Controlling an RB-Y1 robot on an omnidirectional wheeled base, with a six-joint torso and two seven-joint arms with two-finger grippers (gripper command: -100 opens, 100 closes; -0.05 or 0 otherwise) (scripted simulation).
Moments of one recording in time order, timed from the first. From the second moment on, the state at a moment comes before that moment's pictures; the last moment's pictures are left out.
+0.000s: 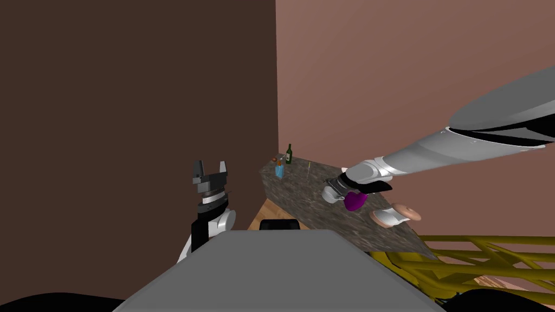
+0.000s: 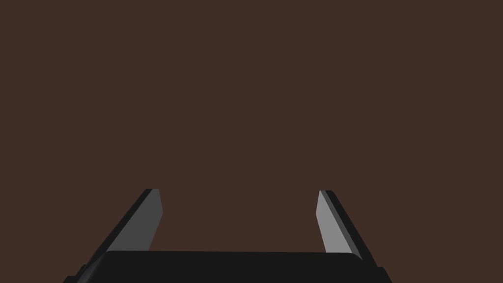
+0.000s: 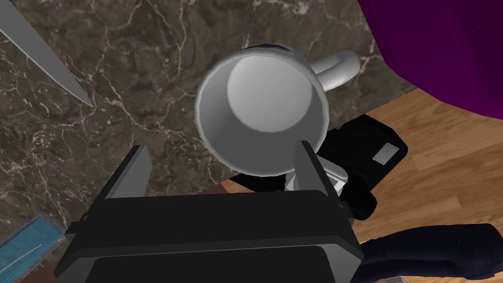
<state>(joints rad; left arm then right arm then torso) 0.51 0.01 0.05 -2.30 0.11 -0.65 0.02 0.94 -2.65 0.00 -1.96 0.66 -0.07 0.45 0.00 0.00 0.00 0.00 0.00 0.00</state>
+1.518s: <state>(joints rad) 0.51 0.01 0.05 -2.30 0.11 -0.65 0.02 1.10 -3.06 0.01 -1.93 0.75 0.00 0.50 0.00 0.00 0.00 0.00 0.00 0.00</state>
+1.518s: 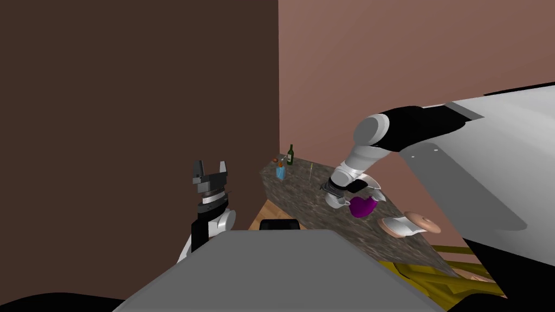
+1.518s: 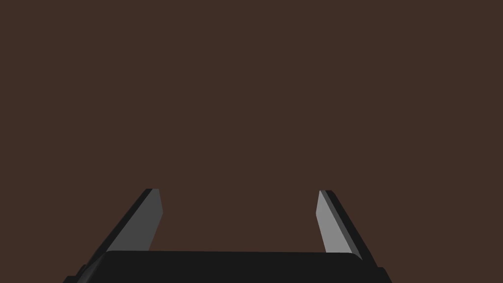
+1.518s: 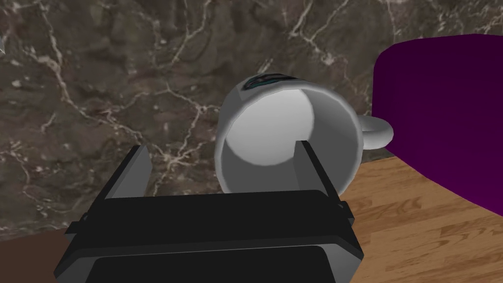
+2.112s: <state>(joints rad) 0.51 0.01 0.05 -2.30 0.11 -0.65 0.02 1.16 -3.07 0.01 -1.91 0.75 0.05 0.50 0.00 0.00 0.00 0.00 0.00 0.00</state>
